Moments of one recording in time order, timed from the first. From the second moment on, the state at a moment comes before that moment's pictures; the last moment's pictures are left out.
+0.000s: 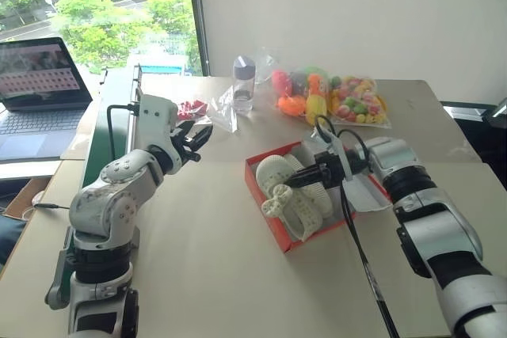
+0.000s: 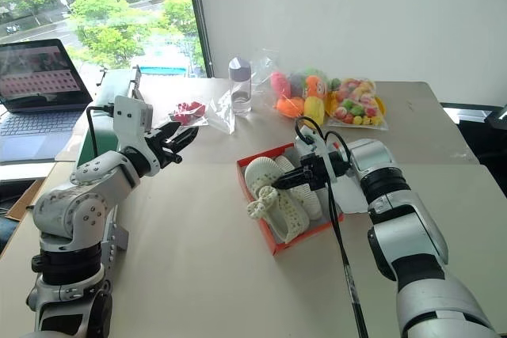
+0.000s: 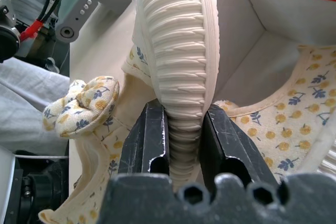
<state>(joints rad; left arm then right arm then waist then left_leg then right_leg) -0.49 0.40 0.18 -0.40 -0.52 0.95 -0.22 -1.02 -0.50 0.33 0.86 0.25 0.64 1.54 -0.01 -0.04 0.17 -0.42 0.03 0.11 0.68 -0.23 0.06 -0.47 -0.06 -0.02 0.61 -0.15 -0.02</state>
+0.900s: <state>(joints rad) -0.47 0.39 0.16 -0.42 -0.51 0.97 -0.21 -0.73 -0.61 0.60 0.09 -0.29 0.57 1.02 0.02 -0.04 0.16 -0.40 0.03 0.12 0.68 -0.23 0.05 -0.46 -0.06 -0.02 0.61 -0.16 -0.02</state>
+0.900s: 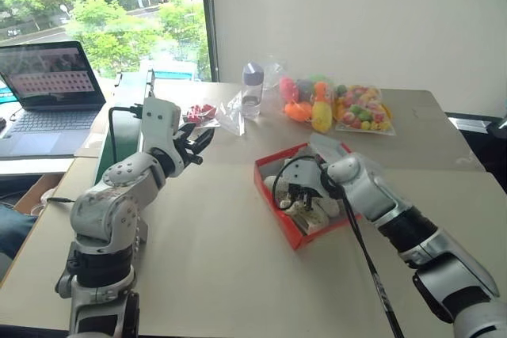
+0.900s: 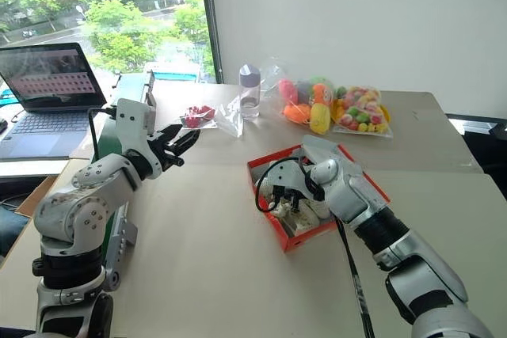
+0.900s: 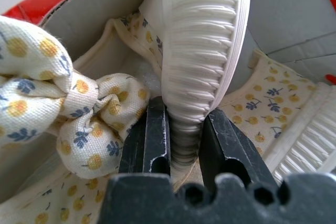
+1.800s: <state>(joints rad) -0.48 0.39 0.14 -0.42 -0.51 0.97 -0.21 -0.69 -0.49 0.43 0.23 -0.27 0.62 1.00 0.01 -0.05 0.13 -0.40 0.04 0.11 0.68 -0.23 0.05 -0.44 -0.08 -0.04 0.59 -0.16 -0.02</state>
